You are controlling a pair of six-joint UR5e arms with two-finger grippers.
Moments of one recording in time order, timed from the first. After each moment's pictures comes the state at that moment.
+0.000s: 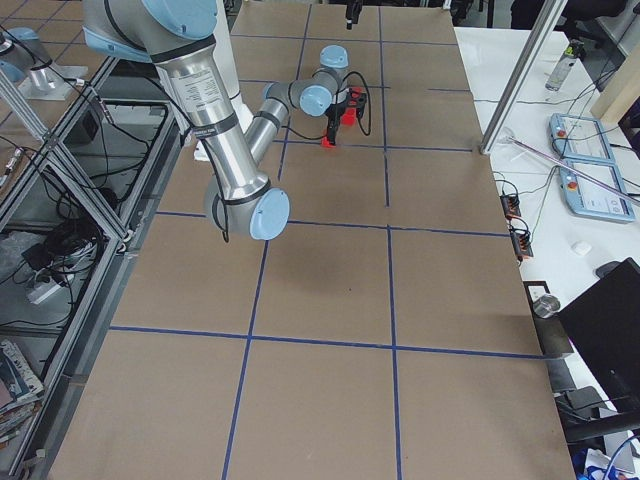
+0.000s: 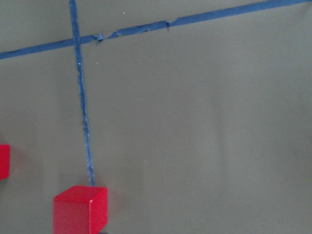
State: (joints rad) left arm -1.01 -1.74 -2.04 -1.55 -2.41 -0.53; right arm 0.58 -1.09 1.97 -1.61 1.99 1.34
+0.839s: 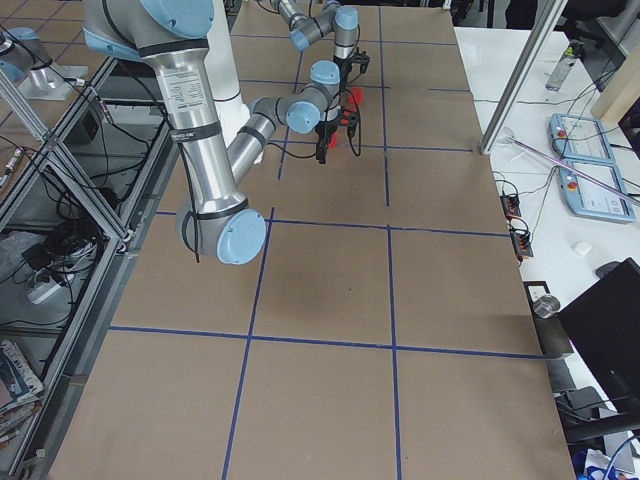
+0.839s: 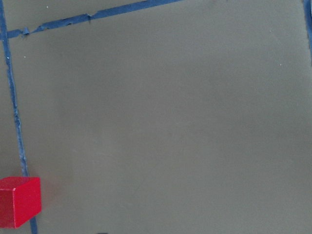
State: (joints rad) left arm -0.58 -2.10 -1.77 -1.63 -2.00 -1.00; right arm 0.60 -1.25 2.08 -1.61 2.01 1.33
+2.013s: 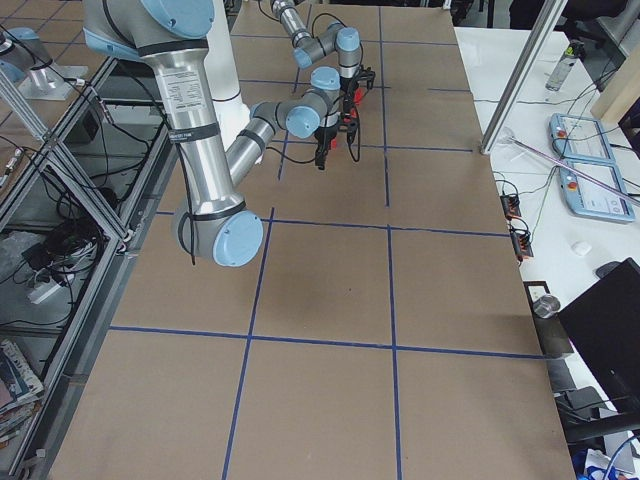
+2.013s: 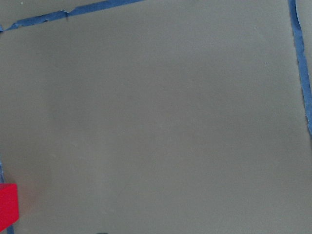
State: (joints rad) left arm -0.56 -2.17 -1.60 -1.75 -1.88 -1.05; right arm 0.60 -1.27 2.06 -1.61 2.00 1.33
